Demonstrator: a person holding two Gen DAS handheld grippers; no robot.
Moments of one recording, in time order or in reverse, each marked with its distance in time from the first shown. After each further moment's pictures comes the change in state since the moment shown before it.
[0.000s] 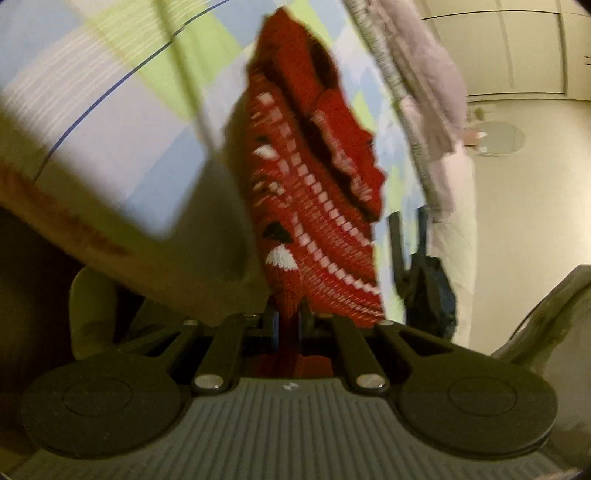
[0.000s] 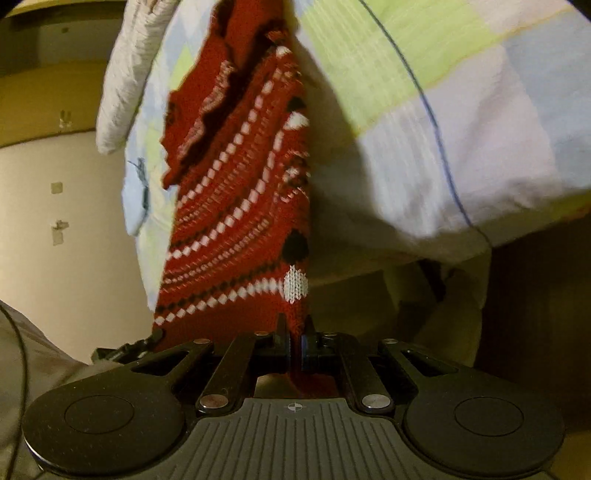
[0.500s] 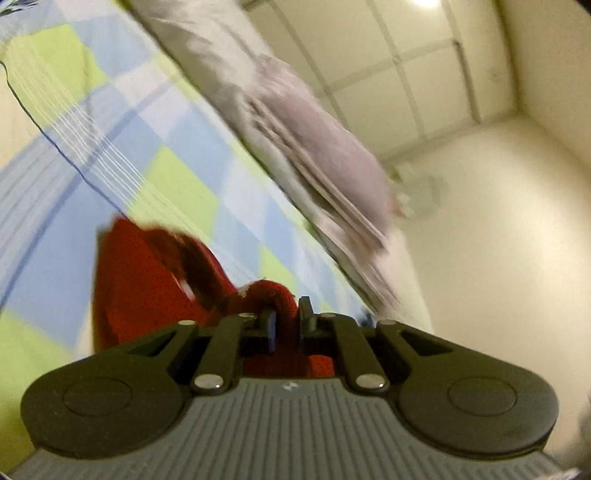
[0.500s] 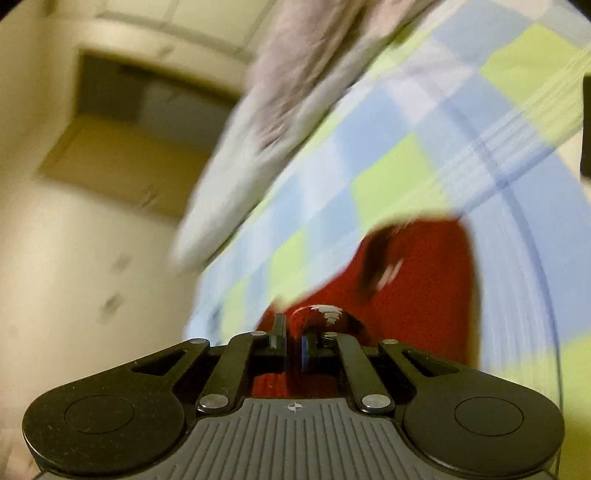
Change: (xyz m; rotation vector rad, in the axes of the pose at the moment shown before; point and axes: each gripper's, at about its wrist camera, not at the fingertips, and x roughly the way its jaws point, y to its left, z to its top) left arm 0.101 -0.060 0.245 0.178 -0.322 -0.116; right arm 0.020 0.125 0.240 -0.180 -0.462 0.098
